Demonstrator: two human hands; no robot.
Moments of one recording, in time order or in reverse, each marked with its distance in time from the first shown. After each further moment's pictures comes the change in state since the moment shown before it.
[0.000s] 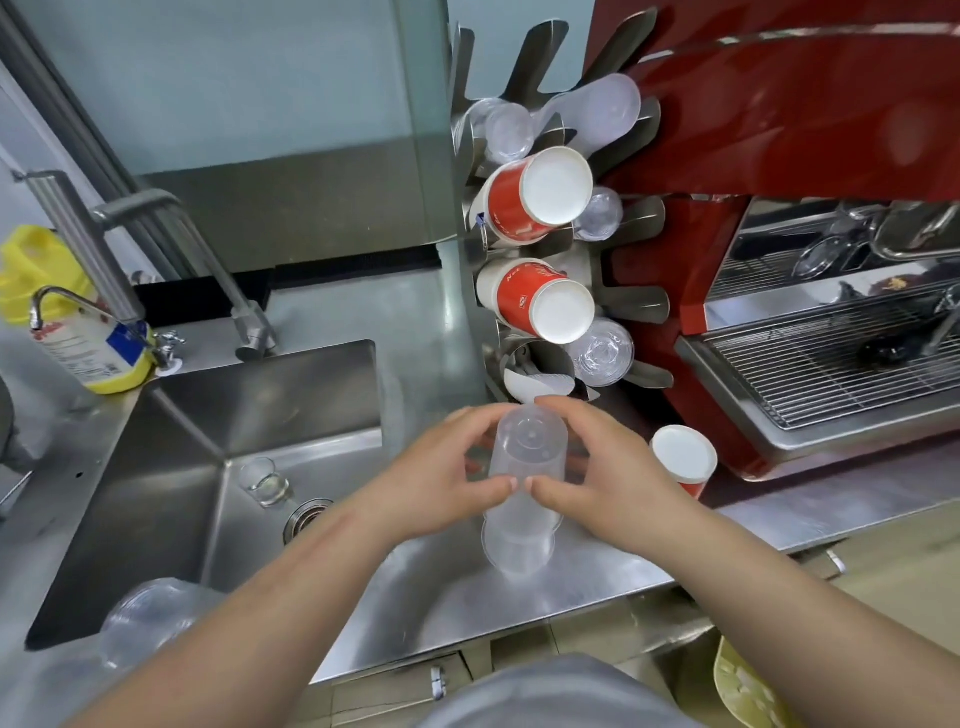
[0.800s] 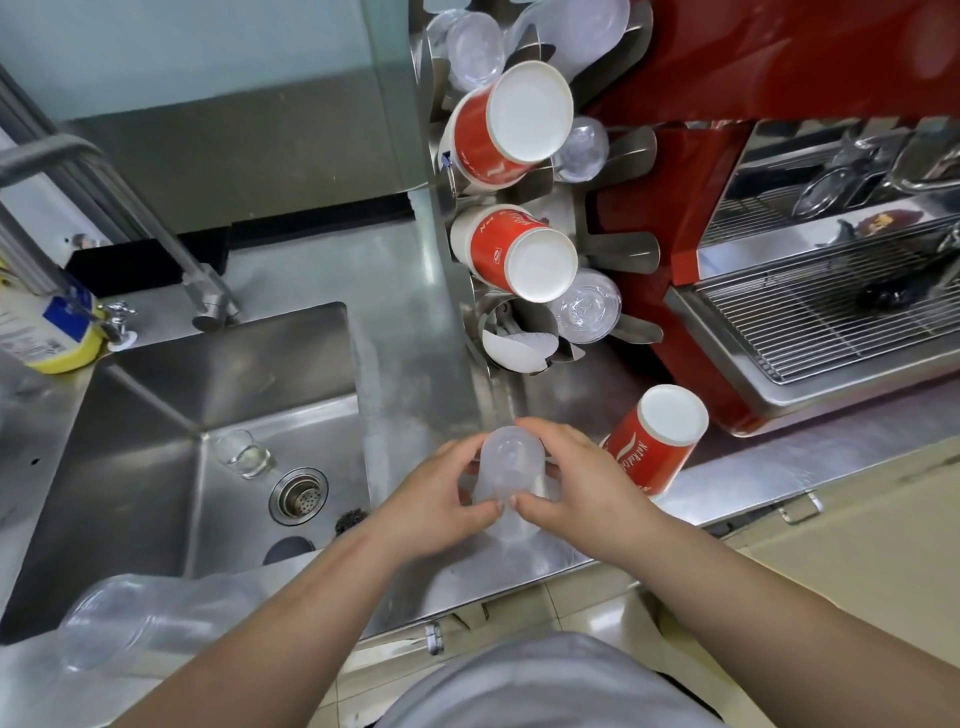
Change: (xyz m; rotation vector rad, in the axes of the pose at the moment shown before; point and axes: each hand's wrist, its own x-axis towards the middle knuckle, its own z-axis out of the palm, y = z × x) left_hand -0.003 -0.070 0.061 -0.066 -0.072 -0.198; right_hand -0.014 0.054 0.033 -0.132 -0.094 0.101
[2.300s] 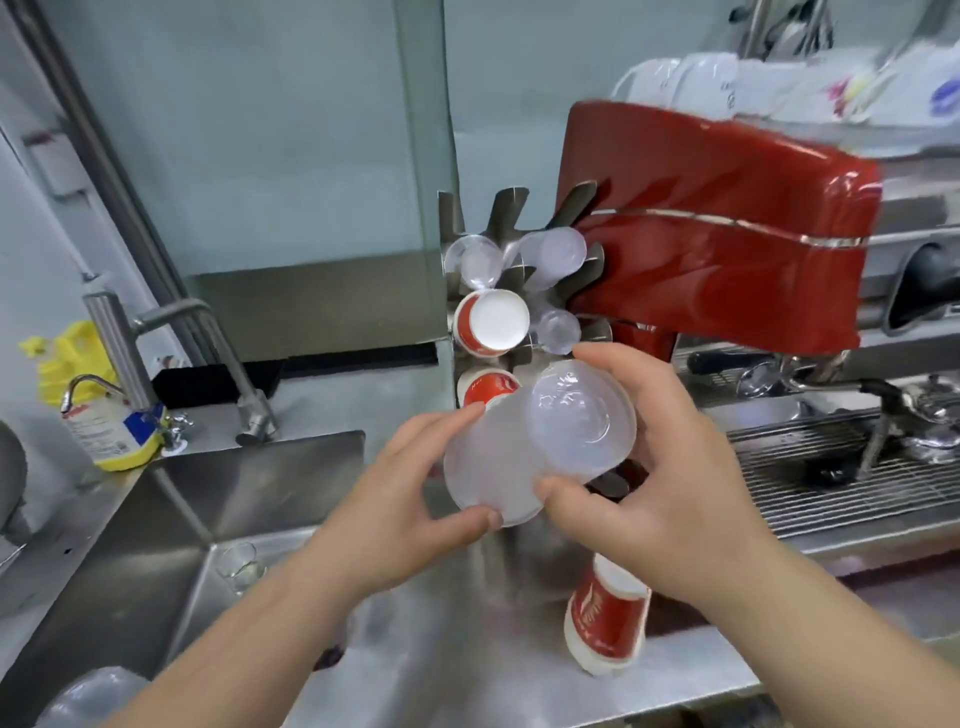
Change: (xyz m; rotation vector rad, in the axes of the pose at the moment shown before) left_hand -0.028 0.169 -0.071 0.216 0.406 0.334; right_hand -0.033 -0.127 -0.165 0.094 0.440 -0.537
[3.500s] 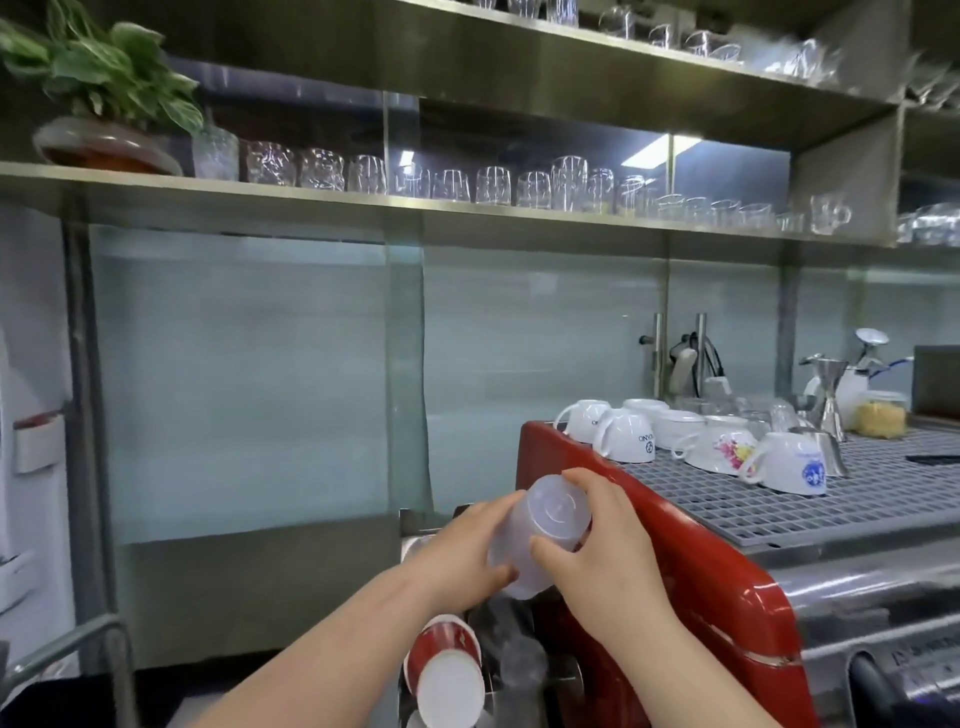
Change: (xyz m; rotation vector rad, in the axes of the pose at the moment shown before) left_hand 0.271 0.053 -0.046 0.256 -0.061 0.128; right_hand 0.199 0.064 -0.043 -0.243 0.321 0.107
